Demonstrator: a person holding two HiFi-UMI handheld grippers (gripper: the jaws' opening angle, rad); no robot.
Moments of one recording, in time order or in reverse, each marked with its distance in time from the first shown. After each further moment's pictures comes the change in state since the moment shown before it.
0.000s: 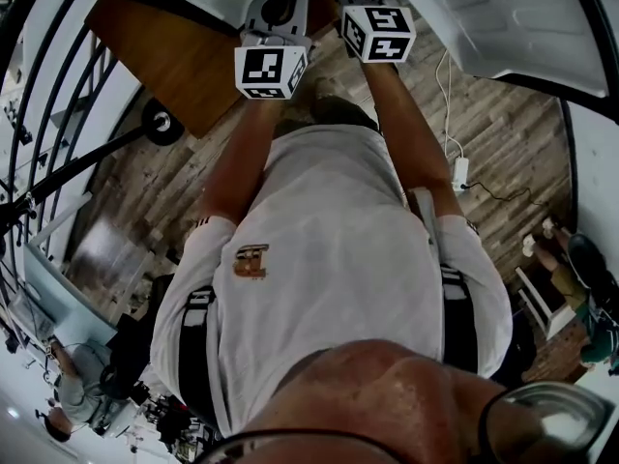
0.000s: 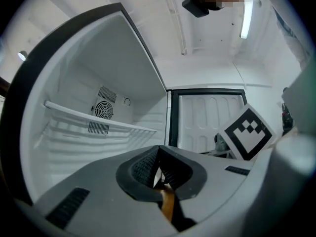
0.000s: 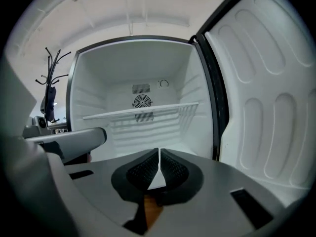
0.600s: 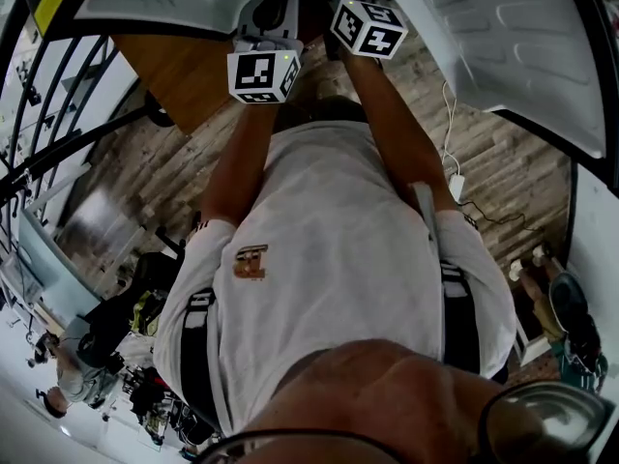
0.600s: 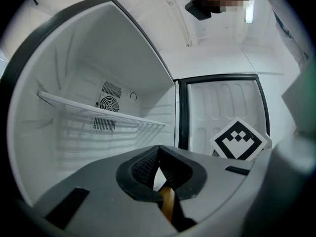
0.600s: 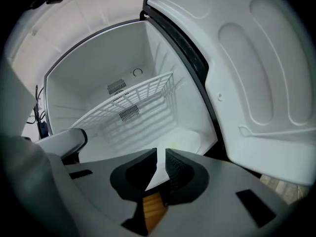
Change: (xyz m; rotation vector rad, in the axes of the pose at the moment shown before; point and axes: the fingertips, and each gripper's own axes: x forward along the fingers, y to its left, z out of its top) left arm 0.062 -0.007 -0.023 0.031 0.049 0.144; right arm 0.049 -0.071 -0.044 0.357 0.066 0.060
